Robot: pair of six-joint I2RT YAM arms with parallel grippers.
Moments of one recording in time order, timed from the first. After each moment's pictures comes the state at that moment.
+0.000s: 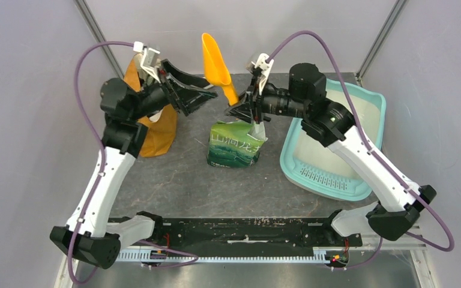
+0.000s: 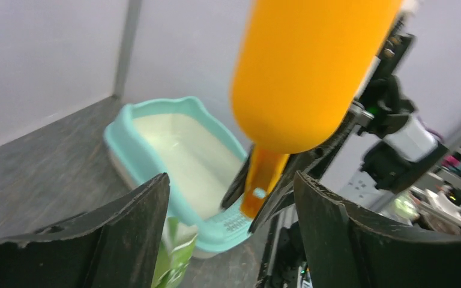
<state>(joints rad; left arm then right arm) -0.30 1.12 1.28 0.23 0.86 -0.68 0.73 1.39 1.67 -0.38 -0.56 0.06</state>
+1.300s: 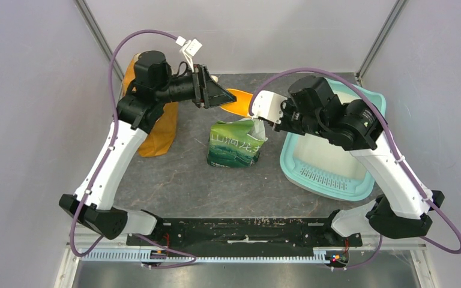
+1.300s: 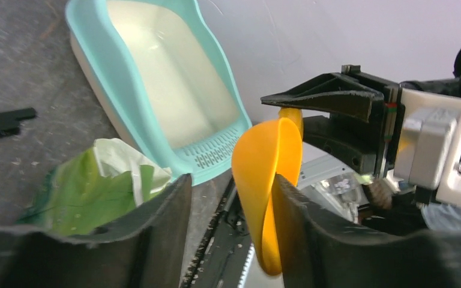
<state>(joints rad) -0.41 1.35 1.66 -0.49 0.81 -0.52 0.84 1.39 2.01 -1.32 0.21 -0.68</state>
